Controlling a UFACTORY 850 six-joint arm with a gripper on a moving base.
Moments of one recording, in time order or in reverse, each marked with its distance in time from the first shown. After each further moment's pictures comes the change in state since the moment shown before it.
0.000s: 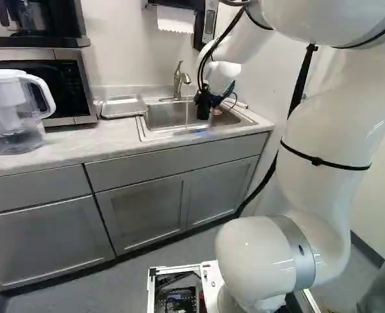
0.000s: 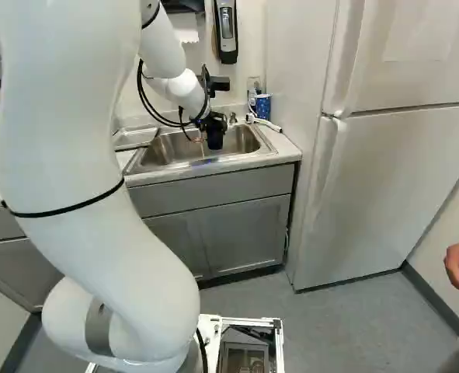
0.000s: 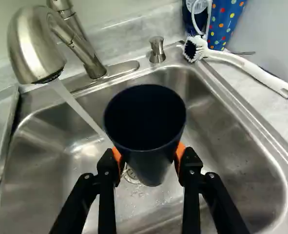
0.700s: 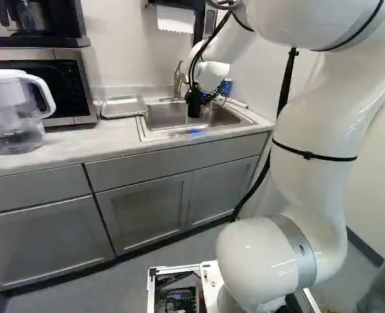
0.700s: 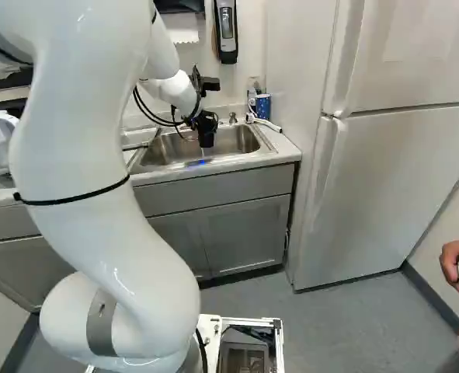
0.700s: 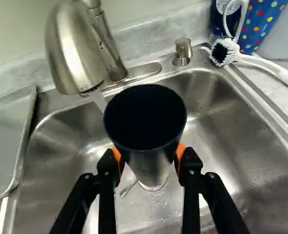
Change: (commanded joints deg) arm 4.2 -4.6 -5.2 -2.5 0.0 0.3
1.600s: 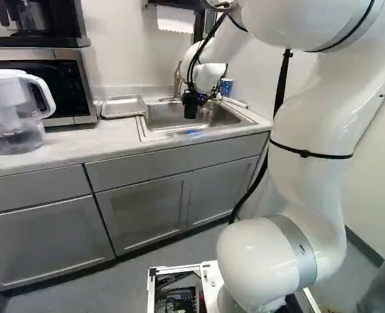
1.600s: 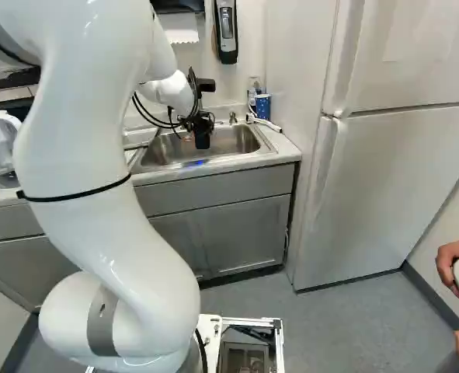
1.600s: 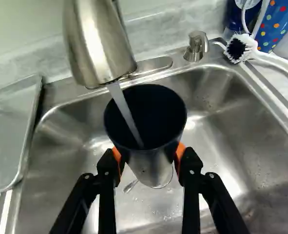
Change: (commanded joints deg) arm 0.6 -0.6 -0.7 -9.8 -2.3 6.8
